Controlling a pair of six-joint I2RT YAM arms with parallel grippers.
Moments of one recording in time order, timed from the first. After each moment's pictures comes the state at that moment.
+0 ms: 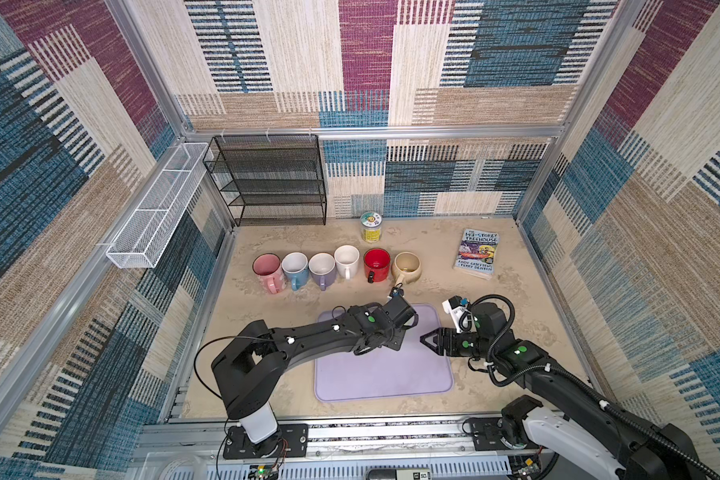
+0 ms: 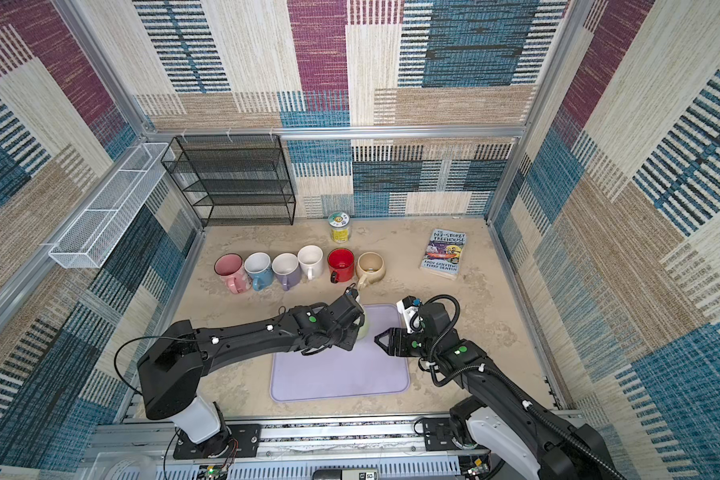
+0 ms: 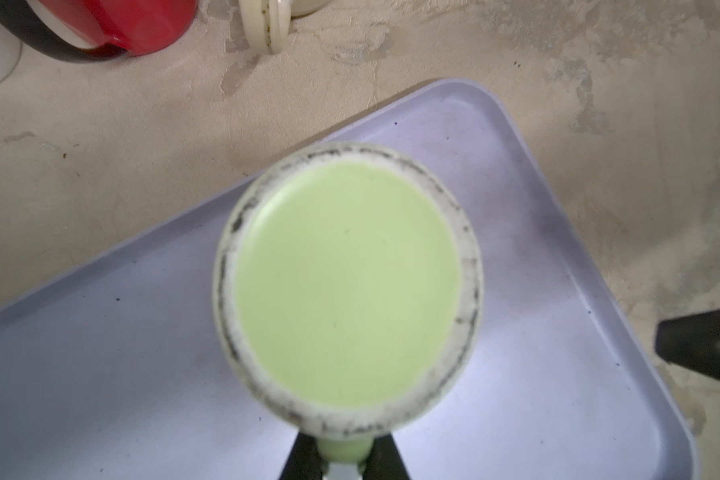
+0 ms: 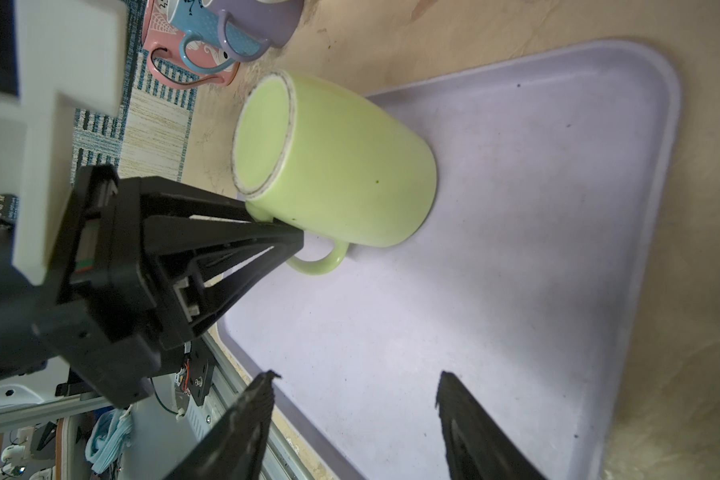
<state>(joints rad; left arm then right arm) -1.01 1.68 1.14 -0.51 -0.21 -0.51 0.45 0.89 0.42 -0.26 -0.50 0.58</state>
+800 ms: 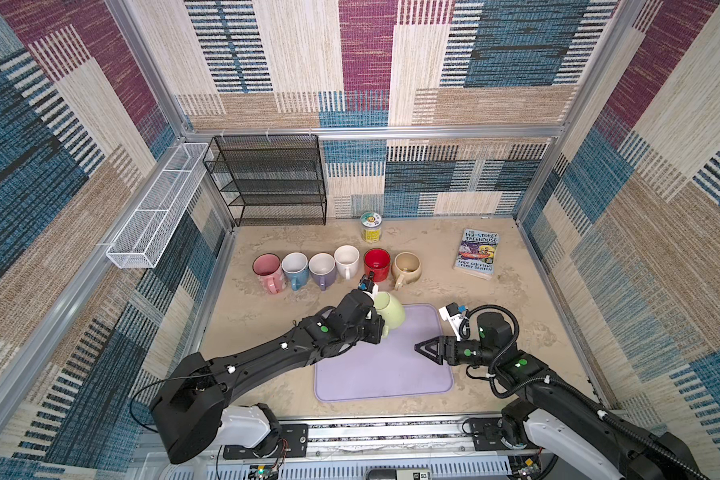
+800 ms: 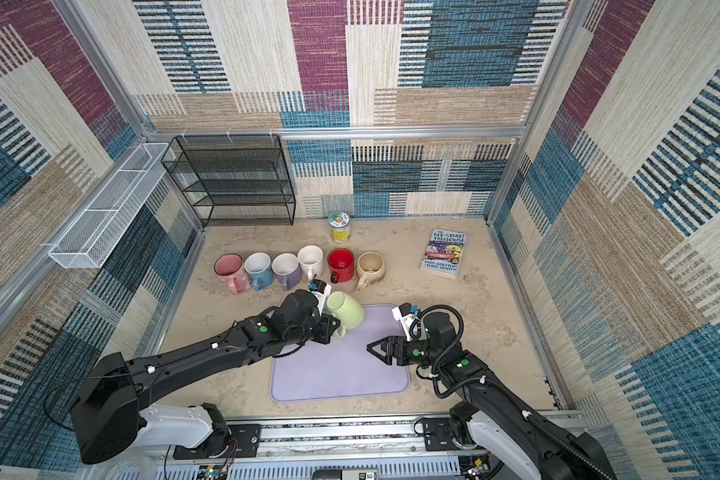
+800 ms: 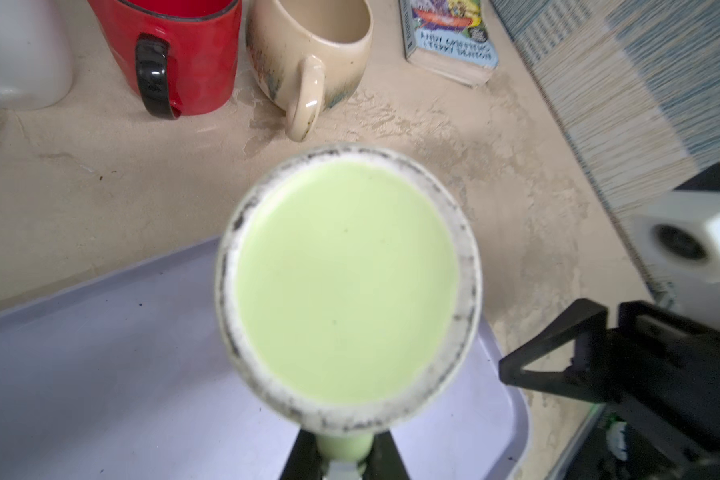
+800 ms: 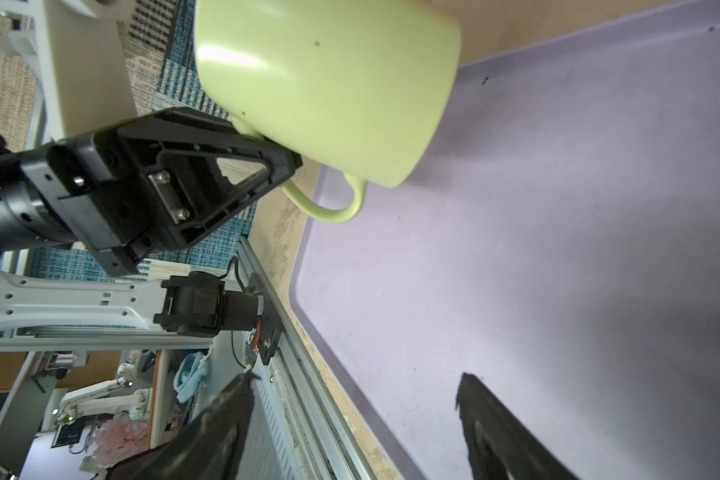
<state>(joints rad) -0.83 1.32 0.80 -0.17 0.03 -0.56 0.44 0.82 0.25 0.03 -0.74 0.70</state>
